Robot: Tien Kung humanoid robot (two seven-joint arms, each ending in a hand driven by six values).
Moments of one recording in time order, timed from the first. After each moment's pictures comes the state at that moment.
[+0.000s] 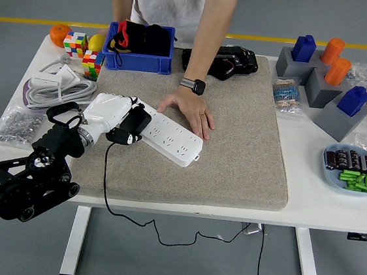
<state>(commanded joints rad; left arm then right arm) -0.65 0.28 -0.48 -0.96 1.93 0.41 0.21 -0.11 -0.25 1.24 0.41 -0.90 -0.06 -0.14</state>
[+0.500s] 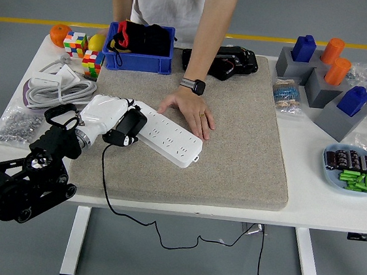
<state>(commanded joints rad) -0.65 0.29 -0.47 -0.97 1.93 0.40 0.22 -0.11 -0.25 1.23 0.41 -0.89 -0.06 -0.14</state>
